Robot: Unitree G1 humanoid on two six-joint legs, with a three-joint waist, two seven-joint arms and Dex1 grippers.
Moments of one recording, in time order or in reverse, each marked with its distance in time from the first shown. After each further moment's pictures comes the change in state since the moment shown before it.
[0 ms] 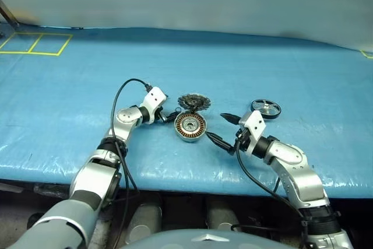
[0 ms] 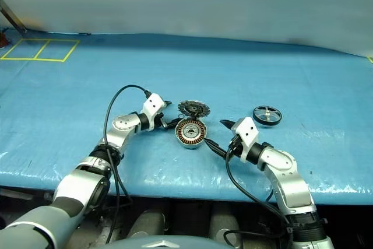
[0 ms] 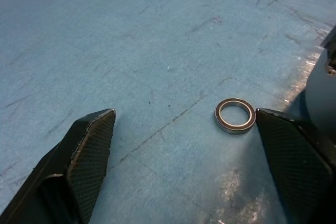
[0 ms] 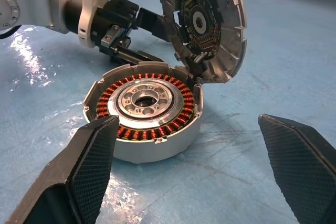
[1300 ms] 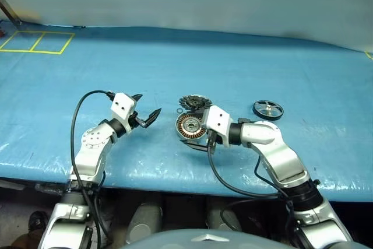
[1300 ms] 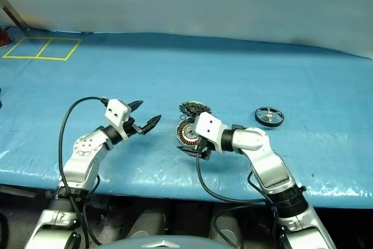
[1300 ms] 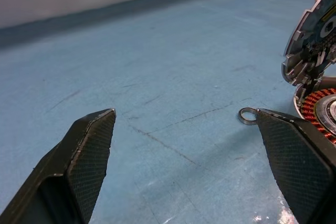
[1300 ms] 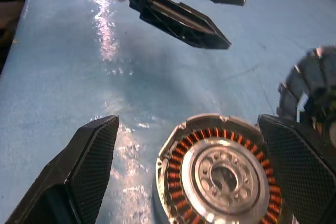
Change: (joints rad) left arm 0.478 0.155 0.107 -0.862 -0.200 0.303 0.094; right arm -0.214 0.000 0.198 -0.074 -0.183 0.172 0.170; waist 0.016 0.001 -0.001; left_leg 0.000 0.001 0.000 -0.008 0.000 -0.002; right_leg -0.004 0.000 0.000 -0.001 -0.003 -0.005
